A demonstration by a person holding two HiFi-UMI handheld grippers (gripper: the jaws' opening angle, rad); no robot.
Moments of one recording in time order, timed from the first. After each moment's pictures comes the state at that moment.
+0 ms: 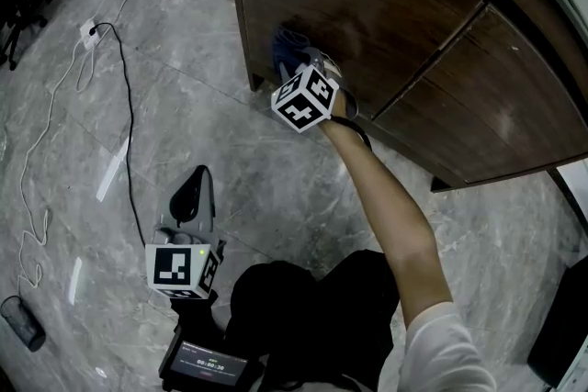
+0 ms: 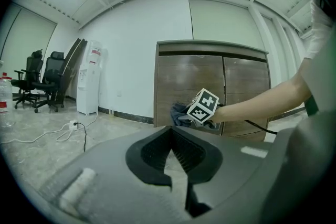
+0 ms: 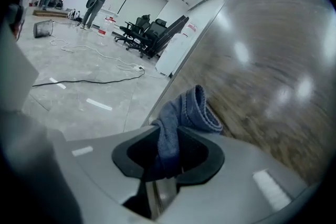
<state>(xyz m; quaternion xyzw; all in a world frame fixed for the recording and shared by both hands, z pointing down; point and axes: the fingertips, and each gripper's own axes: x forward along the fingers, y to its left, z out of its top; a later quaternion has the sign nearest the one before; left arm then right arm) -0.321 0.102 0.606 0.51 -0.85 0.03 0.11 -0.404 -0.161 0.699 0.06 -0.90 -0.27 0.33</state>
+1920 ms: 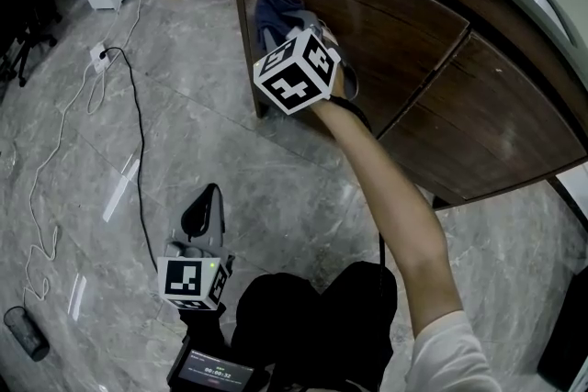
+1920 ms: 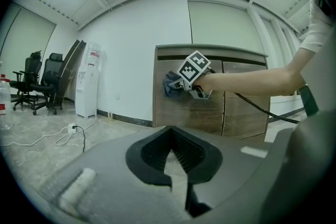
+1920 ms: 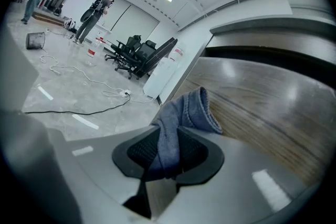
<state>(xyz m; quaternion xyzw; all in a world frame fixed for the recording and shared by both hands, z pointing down) -0.322 0.098 0.592 0.52 -0.85 0.03 0.10 -0.452 -0.151 0.514 0.09 -0.93 -0.27 0.22</state>
